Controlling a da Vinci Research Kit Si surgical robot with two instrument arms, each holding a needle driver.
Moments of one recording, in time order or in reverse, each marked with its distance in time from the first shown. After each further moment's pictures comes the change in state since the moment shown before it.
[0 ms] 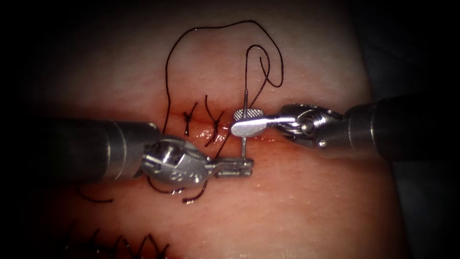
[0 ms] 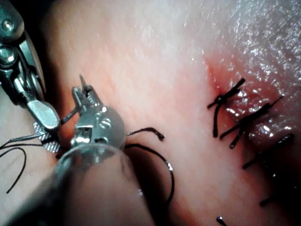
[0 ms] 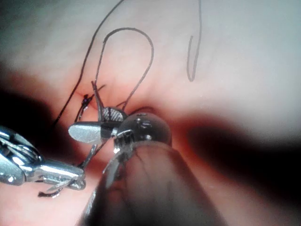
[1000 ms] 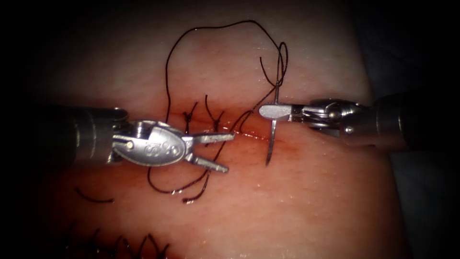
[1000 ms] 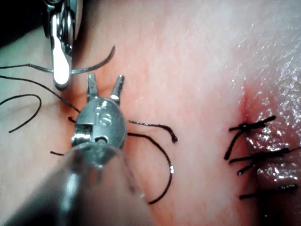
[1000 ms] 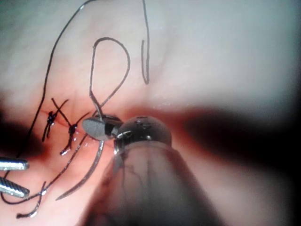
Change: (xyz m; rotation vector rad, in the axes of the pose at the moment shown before) right arm 0.002 0.003 -0.005 -0.101 0.142 0.057; left arm -0.001 -0.004 -0.002 -0.162 0.013 -0.398
